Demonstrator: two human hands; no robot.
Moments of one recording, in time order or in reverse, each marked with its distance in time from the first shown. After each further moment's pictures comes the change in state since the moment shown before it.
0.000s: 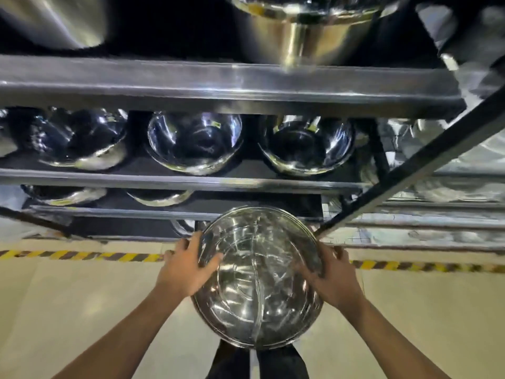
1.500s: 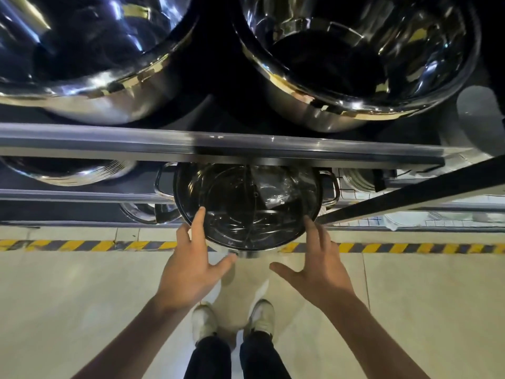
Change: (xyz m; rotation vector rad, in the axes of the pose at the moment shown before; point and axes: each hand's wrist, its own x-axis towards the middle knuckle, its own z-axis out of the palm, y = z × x) left_hand 0.137 0.036 0.150 -0.315 0.053 0.170; right_hand 0.143 0.045 0.119 -0.088 0.031 -0.066
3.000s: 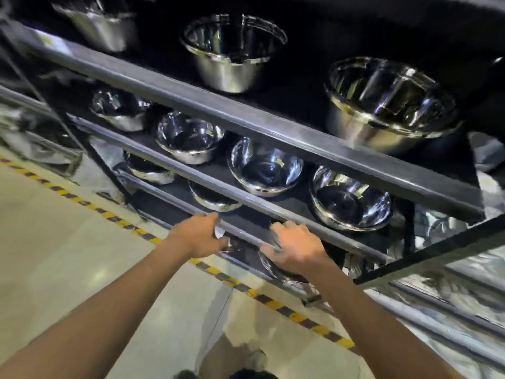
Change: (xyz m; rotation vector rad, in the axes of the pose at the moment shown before) left_hand -0.204 0.098 -0.277 0.259 0.052 -0.162; right_hand -0.129 -0.229 -0.209 -0.478 -0.057 -0.692
